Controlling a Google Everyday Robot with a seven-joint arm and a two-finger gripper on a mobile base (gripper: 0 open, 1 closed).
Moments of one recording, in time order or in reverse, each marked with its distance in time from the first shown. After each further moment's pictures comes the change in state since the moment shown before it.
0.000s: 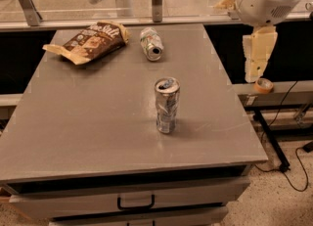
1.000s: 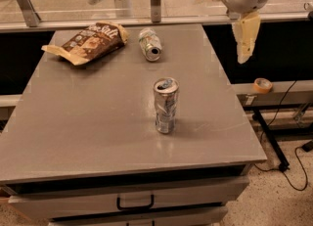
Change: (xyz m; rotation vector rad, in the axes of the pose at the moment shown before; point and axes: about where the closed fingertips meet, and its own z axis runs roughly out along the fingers) arm -0.005 -0.057 0.017 0.022 -0.066 -0.268
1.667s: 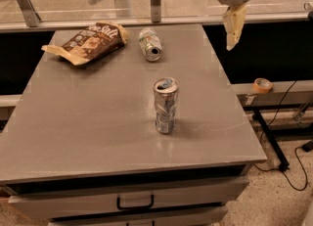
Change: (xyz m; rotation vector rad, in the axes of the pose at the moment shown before) arm -0.004 -0.047 0.009 0.142 -0.055 -0.258
